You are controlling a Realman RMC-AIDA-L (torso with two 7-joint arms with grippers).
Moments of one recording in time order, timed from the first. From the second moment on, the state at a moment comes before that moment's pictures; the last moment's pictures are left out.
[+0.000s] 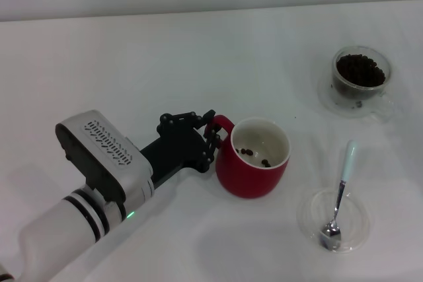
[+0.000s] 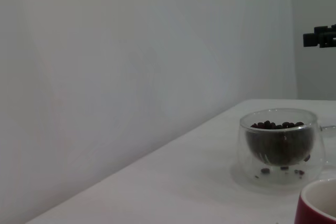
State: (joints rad) left arm -0.57 -2.09 2.84 0.49 -0.80 0.81 0.02; right arm 0.31 1.98 -0.20 -0.13 1.90 1.27 -2.72
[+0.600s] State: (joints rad) left arm -0.55 -2.09 2.84 0.49 -0.80 0.77 0.02; right arm 0.30 1.98 -0.20 -0.13 1.89 1.27 -2.72
